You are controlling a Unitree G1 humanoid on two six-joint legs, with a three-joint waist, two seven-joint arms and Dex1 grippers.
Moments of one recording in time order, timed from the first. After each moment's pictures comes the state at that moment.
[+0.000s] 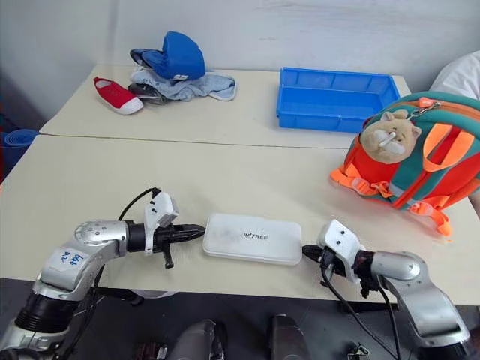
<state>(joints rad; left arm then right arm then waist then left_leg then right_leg) -0.26 0.68 -0.08 -0.24 -0.36 0.64 -0.89 0.09 -0.75 -0.05 -0.40 0.26 0.47 0.92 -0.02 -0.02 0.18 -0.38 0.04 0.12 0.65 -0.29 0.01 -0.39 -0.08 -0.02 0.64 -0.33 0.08</state>
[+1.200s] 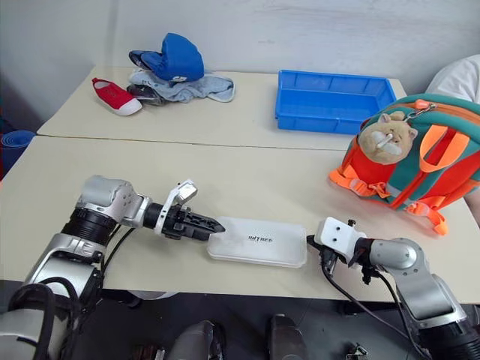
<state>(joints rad) -0.85 0.52 -0.20 0.48 -0.57 1.57 -1.13 -0.06 -0.80 0.05 -0.23 0.09 0.22 0.92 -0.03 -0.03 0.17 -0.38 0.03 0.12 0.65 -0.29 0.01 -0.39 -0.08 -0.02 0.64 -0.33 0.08</state>
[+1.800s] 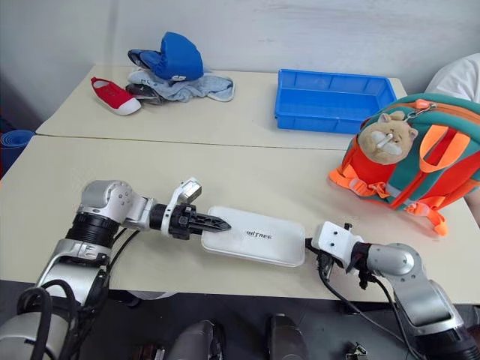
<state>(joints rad) -0.82 0.53 -0.11 0.40 -0.75 1.61 -1.05 0.04 -0.76 0.01 -0.28 0.16 0.20 0.91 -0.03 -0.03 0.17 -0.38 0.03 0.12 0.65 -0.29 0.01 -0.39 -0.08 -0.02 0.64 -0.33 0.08</state>
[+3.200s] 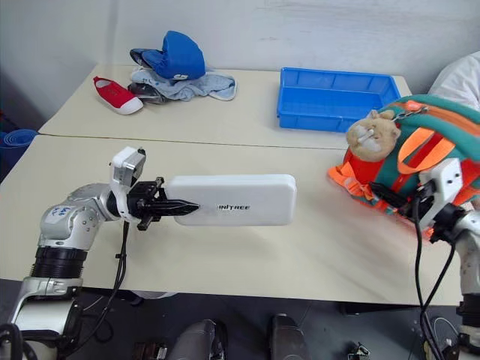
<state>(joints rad) -0.56 0.62 0.11 0.12 -0.69 0.65 -1.37 -0.21 -0.76 -0.36 0.12 0.51 0.24 0.98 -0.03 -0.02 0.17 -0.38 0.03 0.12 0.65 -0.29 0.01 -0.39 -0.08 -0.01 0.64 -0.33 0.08</state>
